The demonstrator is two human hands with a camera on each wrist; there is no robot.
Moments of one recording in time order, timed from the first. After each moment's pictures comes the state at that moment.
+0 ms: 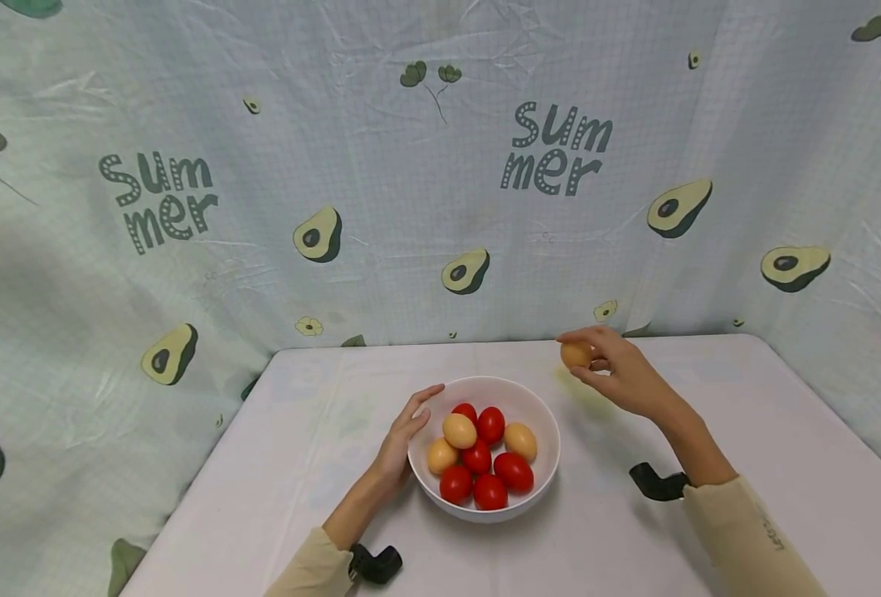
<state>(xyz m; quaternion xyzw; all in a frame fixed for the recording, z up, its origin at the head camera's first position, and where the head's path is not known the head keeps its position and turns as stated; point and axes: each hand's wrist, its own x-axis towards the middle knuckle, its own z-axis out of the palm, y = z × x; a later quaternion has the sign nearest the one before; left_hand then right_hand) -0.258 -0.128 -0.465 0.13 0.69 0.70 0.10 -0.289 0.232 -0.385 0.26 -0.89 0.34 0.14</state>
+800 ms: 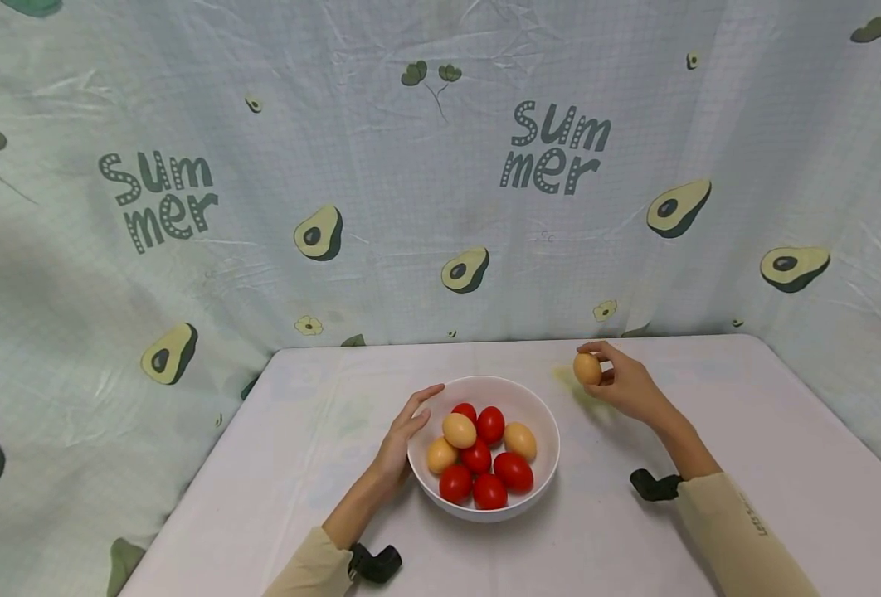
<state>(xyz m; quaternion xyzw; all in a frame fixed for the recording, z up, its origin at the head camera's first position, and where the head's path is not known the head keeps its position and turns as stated) -0.257 -0.127 -0.466 0.13 0.69 0.71 0.10 -0.317 0.258 -0.439 0.14 -0.91 0.37 0.06</state>
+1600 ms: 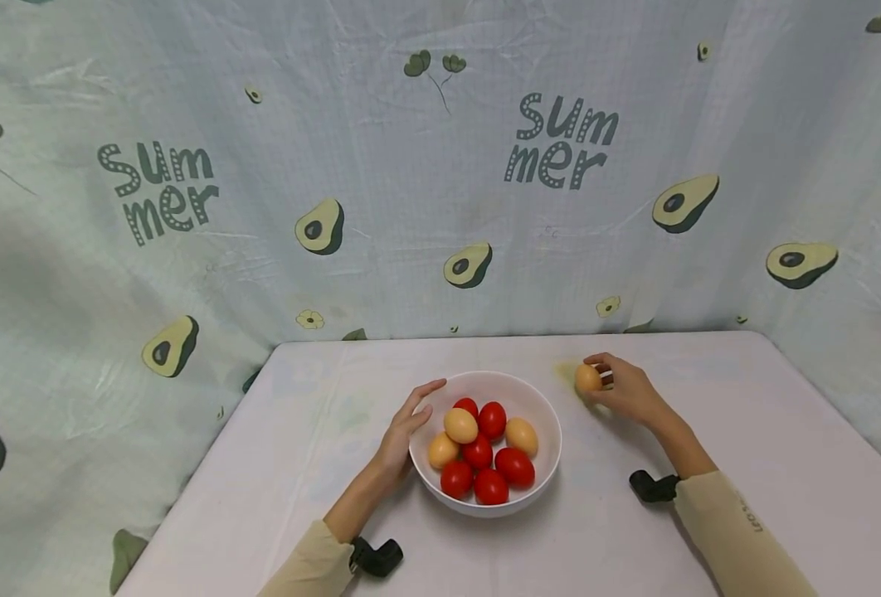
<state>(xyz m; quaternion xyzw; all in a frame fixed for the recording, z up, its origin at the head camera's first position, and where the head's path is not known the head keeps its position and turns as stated) -0.260 -0.123 -0.464 0.12 0.69 0.71 0.10 -0.323 0.257 -0.455 0.12 -0.93 0.35 0.03</state>
